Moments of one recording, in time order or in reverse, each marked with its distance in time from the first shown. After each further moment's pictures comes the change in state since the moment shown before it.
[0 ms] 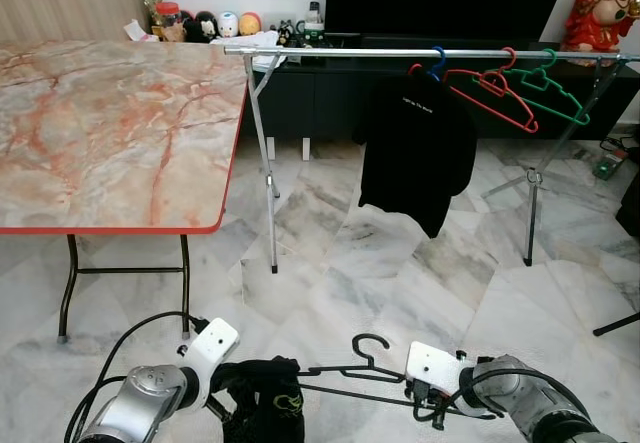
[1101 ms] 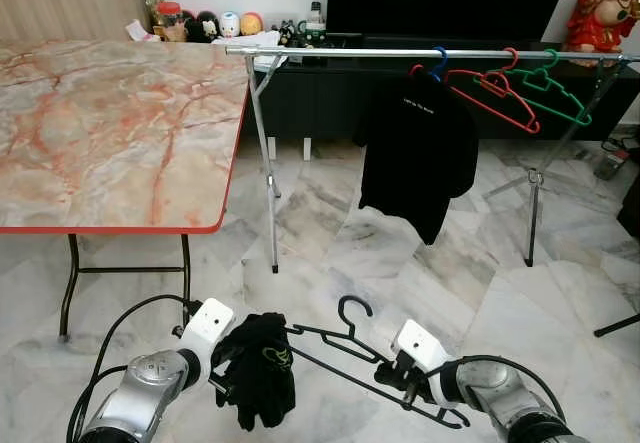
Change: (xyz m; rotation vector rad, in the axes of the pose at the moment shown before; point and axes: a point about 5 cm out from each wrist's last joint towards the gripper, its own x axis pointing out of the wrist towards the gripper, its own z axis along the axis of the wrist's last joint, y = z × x) left arm 0.000 0.011 0.018 -0.018 -0.116 0.146; right arm 0.014 0.010 0.024 0.312 -0.231 0.064
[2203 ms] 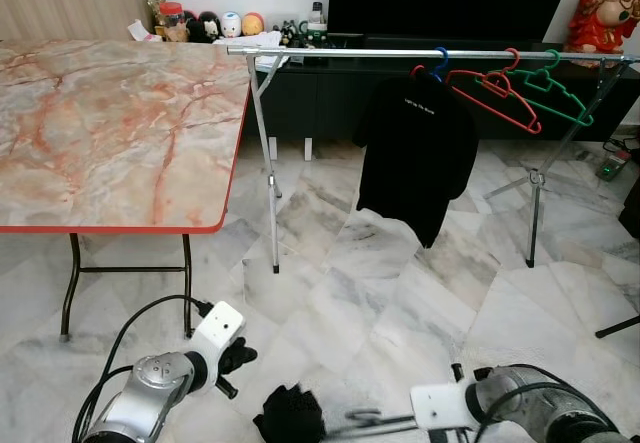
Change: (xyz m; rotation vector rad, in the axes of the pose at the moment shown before) left arm -0.001 -0.012 0.000 0.060 -0.012 -0.113; right arm -0.034 -0.015 -0.034 -0.890 0.512 0.130
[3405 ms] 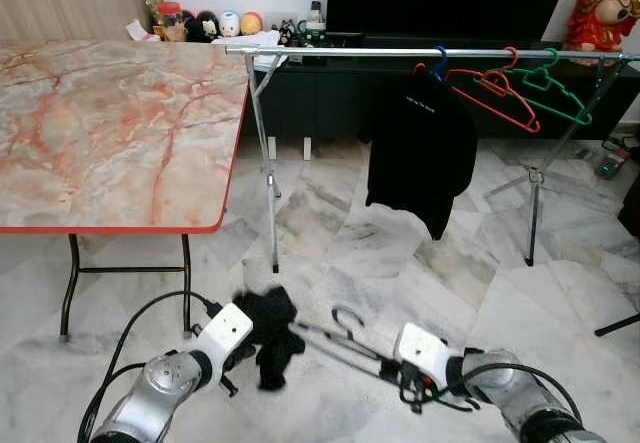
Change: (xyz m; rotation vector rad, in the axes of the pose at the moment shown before) left arm 0.007 -0.002 0.005 0.132 -0.032 0.087; right arm 0.000 -0.022 0.027 0.544 -0.410 -0.104
